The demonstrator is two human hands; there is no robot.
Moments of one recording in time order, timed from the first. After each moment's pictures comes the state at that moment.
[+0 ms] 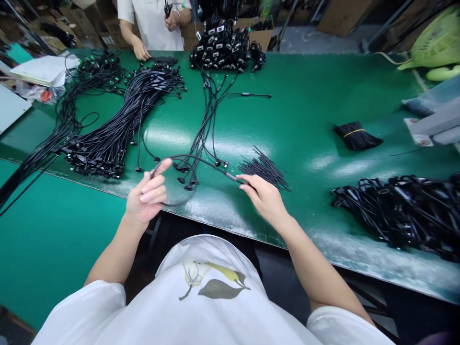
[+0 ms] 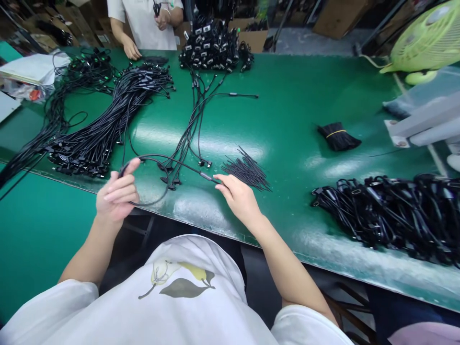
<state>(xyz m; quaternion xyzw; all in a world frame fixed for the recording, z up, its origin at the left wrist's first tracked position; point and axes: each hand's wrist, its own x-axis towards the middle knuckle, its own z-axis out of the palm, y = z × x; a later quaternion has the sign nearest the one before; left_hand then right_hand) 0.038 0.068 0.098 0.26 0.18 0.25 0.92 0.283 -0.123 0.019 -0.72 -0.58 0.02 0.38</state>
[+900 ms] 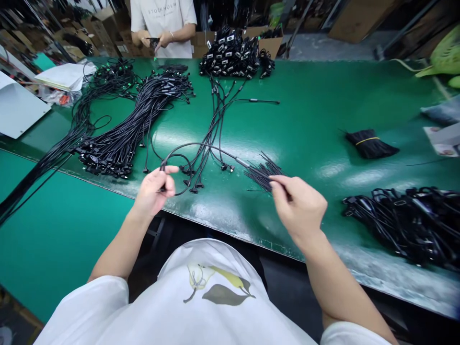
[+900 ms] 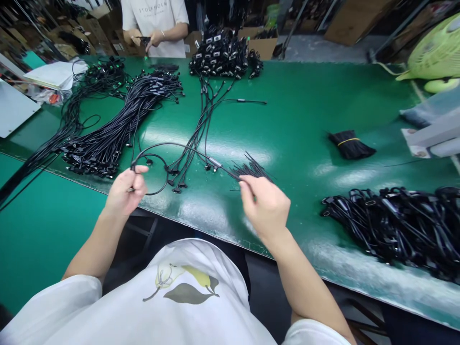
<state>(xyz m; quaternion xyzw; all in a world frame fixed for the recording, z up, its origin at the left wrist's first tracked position) 0.048 0.075 0.089 0.48 0.22 0.32 0.79 0.274 -0.139 0.061 -0.76 -0.52 -0.18 0.35</state>
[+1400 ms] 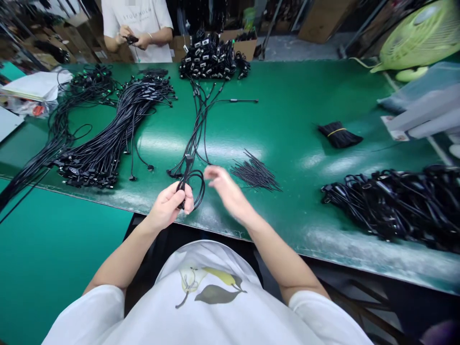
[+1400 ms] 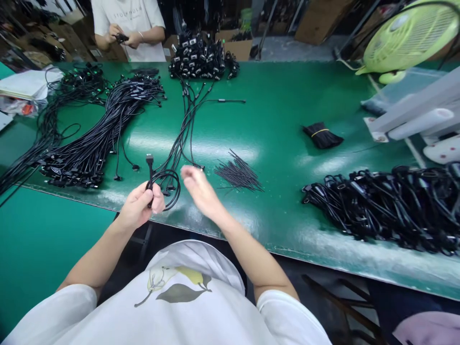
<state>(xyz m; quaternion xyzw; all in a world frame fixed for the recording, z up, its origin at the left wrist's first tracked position) 0.076 0.037 0.072 0.57 0.14 0.17 0.79 0.233 -0.075 0.055 -0.56 -0.42 0.33 0.64</state>
